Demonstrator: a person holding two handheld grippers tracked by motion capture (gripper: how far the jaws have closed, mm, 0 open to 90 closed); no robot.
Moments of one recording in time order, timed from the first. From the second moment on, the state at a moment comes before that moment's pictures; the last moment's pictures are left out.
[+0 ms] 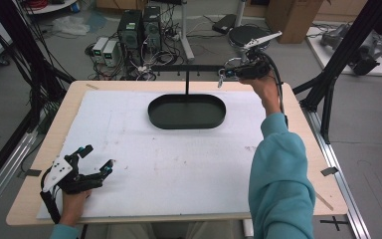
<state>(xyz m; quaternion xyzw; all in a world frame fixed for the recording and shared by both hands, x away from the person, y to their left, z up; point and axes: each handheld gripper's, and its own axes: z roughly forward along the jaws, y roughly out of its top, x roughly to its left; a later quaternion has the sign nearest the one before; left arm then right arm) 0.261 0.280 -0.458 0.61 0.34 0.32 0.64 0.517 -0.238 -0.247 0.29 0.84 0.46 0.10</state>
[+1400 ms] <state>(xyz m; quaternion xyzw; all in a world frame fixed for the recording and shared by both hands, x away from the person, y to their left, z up) 0.261 0.280 -0.458 0.61 0.35 0.32 0.64 0.544 -0.229 -0.270 0.31 0.85 0.42 0.09</state>
